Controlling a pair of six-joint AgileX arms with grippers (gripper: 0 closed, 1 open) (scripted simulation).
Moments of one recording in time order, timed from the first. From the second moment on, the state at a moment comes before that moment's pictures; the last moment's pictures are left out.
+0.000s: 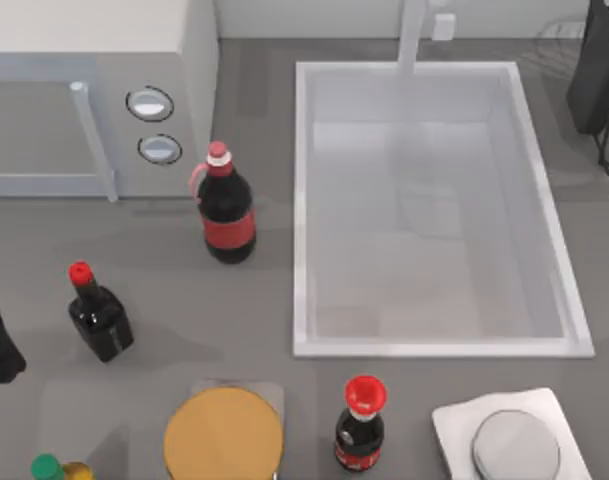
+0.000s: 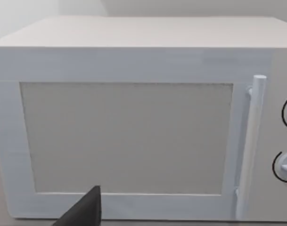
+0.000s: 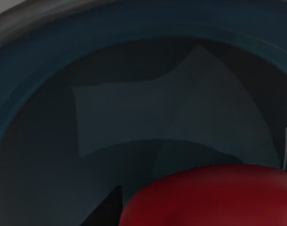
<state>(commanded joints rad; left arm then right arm) 0.00 0.00 0.00 0.00 0.00 0.00 -0.31 1.58 0.76 -0.67 0.03 -0.28</state>
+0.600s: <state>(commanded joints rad) 0.00 0.00 0.00 0.00 0.00 0.00 -0.31 1.52 0.90 -0.89 0.03 -0.28</state>
